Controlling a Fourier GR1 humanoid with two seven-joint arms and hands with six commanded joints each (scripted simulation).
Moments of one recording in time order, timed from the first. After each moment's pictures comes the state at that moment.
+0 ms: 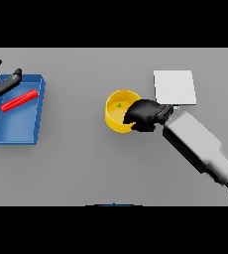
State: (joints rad) left arm -0.50 0.56 -0.05 -1.15 -0.13 -0.09 0.44; right arm -0.73 -0.36 0.68 -1.10 0.84 0.47 -0.27
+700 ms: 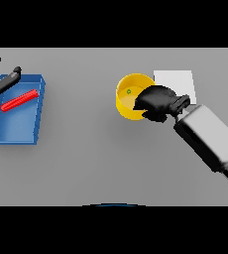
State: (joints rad) left arm -0.50 0.56 -0.03 -1.16 -0.10 -0.10 0.44; right arm -0.71 -0.47 0.57 -1.34 0.77 0.61 -0.06
